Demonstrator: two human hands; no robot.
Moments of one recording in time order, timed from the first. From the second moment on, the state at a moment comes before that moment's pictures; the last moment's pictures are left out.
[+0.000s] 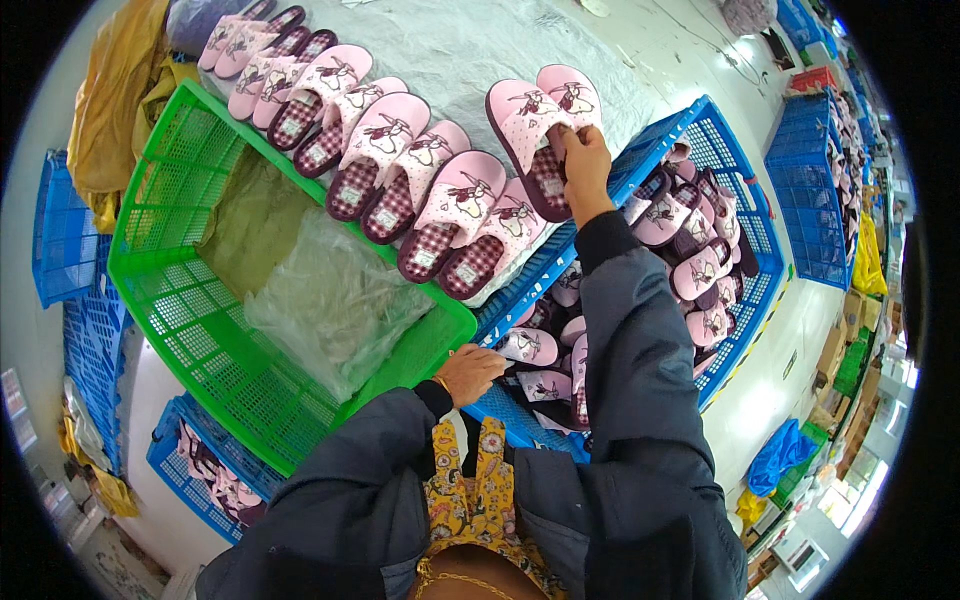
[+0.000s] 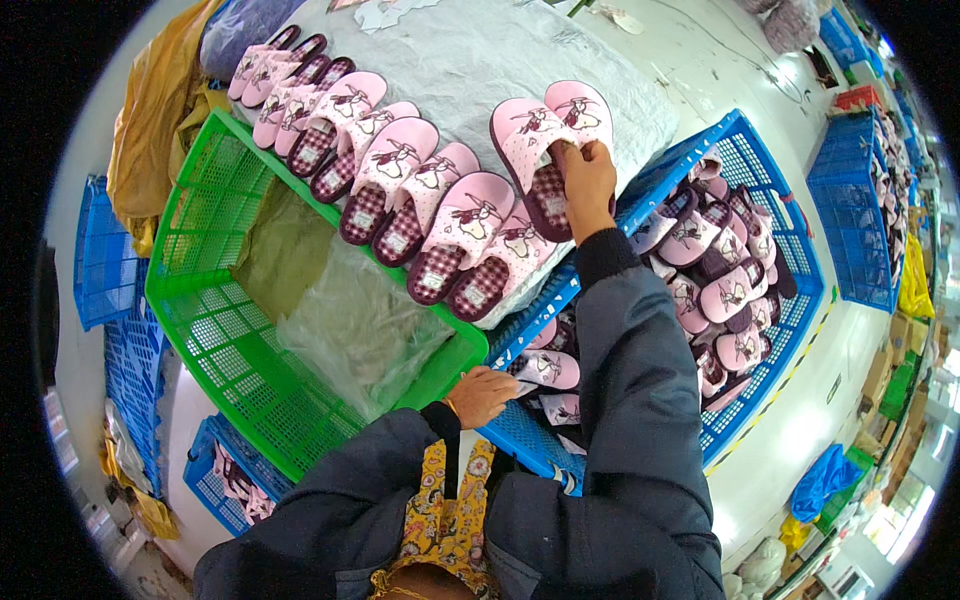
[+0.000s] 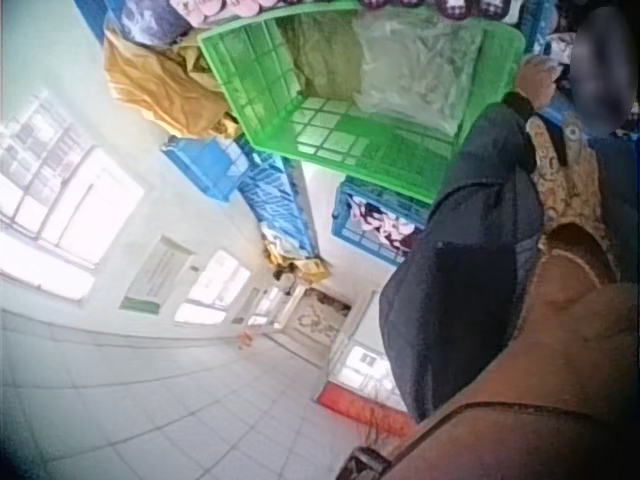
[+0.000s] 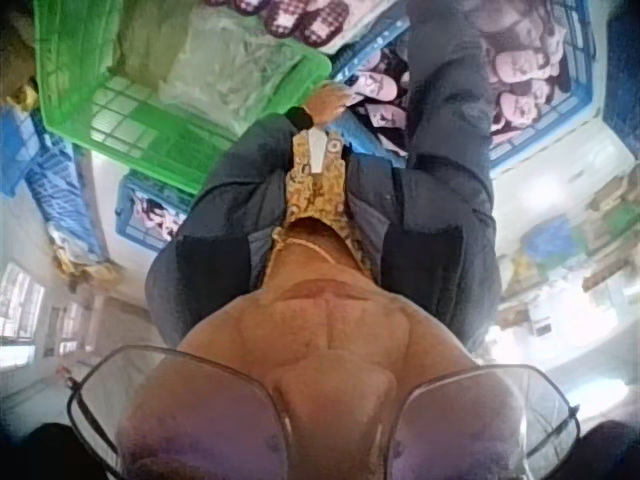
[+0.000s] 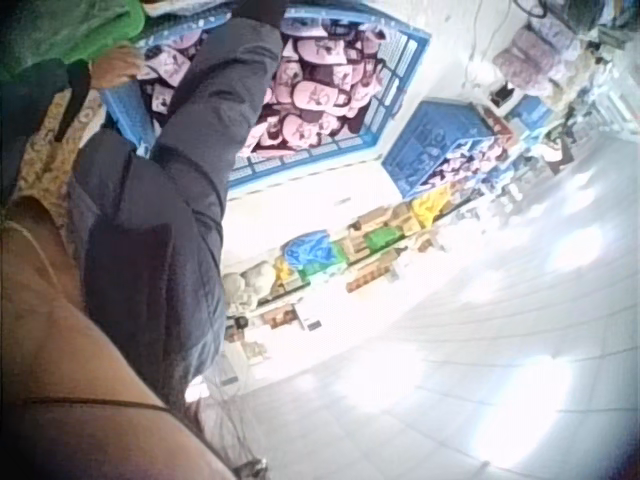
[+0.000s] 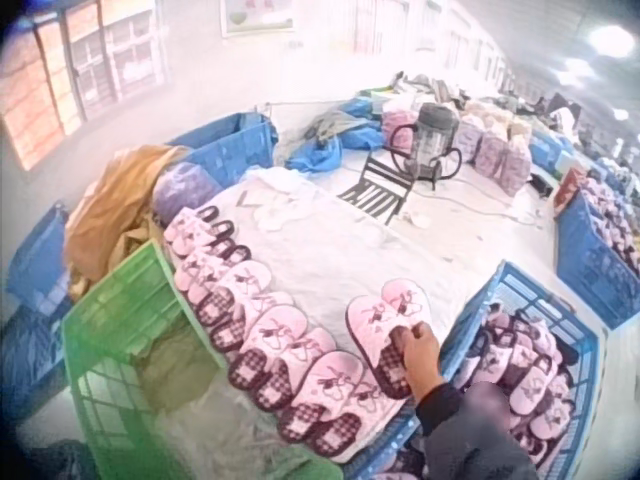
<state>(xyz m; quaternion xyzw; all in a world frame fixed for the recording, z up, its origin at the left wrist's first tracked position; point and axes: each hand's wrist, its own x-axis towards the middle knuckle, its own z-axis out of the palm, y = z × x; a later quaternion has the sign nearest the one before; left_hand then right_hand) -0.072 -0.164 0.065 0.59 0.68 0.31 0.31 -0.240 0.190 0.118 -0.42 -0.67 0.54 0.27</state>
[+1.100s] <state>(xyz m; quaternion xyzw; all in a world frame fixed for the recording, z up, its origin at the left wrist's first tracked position) -0.095 -0.065 0.058 0.65 0.70 0.27 0.10 0.110 0.099 -0.043 -0.63 -0.51 0.57 0.16</state>
